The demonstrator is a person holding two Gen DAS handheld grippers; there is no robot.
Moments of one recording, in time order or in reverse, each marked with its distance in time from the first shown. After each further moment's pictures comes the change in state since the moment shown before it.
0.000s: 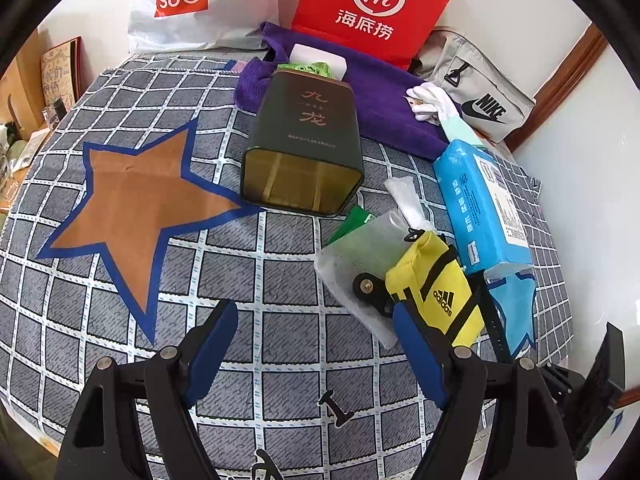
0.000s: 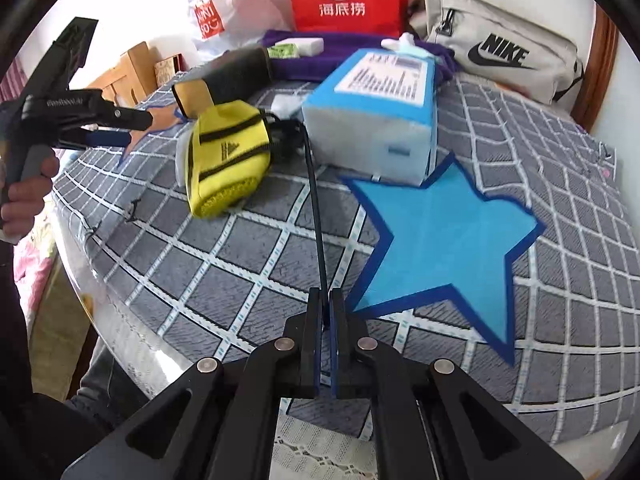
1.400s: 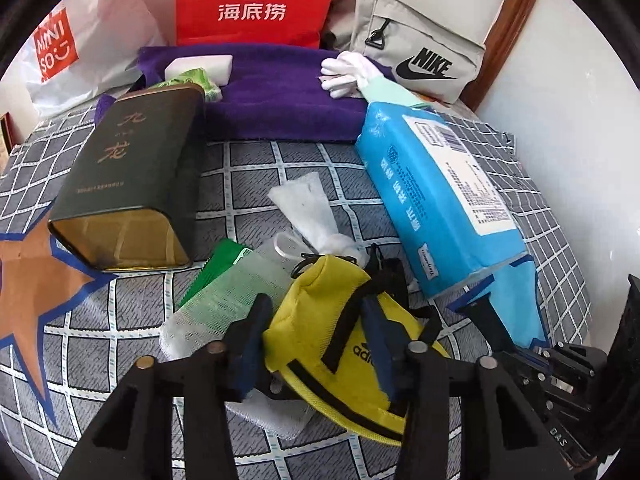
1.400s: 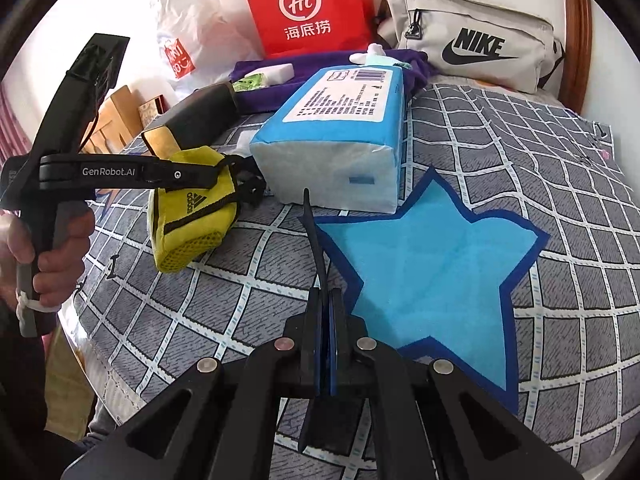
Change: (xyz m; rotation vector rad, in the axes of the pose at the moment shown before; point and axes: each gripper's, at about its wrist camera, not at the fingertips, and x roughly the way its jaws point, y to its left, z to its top) left arm 0.062 -0.088 0.014 0.234 -0.033 -0.043; right arm 0.013 -0.027 0.018 0.119 -0.084 0.015
